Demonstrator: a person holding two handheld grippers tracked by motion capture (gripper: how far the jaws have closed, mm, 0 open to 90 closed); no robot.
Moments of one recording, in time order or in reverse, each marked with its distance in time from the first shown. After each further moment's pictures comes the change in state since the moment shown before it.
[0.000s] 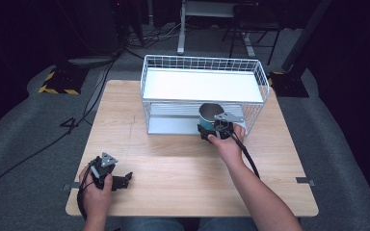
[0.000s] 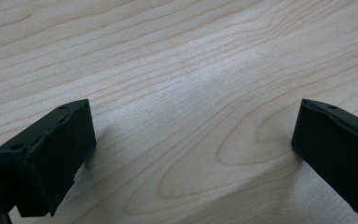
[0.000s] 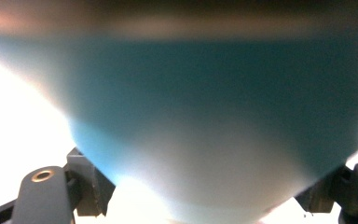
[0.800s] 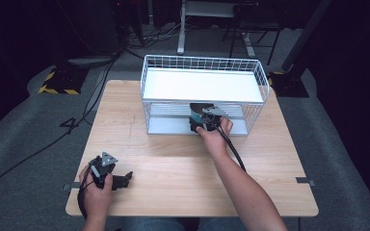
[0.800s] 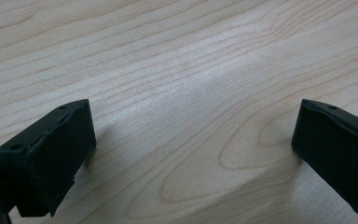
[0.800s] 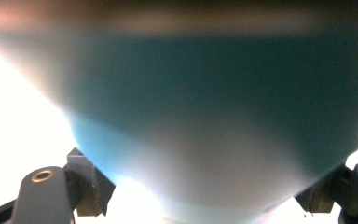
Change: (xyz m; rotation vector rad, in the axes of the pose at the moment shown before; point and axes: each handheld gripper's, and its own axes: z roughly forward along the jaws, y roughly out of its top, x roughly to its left) left arm 0.000 0.001 0.001 0.000 0.002 -0.002; right arm 0.010 0.008 0.054 -0.006 -0.083 0.001
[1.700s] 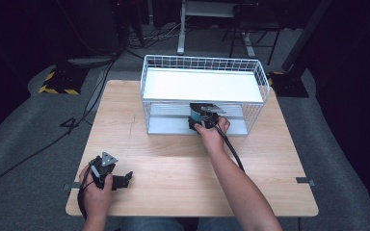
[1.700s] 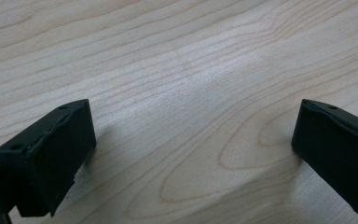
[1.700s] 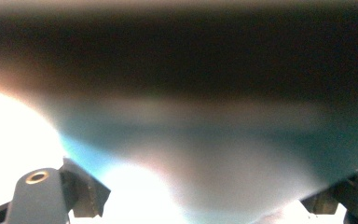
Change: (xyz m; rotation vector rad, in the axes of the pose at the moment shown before) left arm 0.000 0.000 0.000 0.000 0.002 0.000; right arm -0.004 -0.003 0.019 0.042 -0.005 0.048
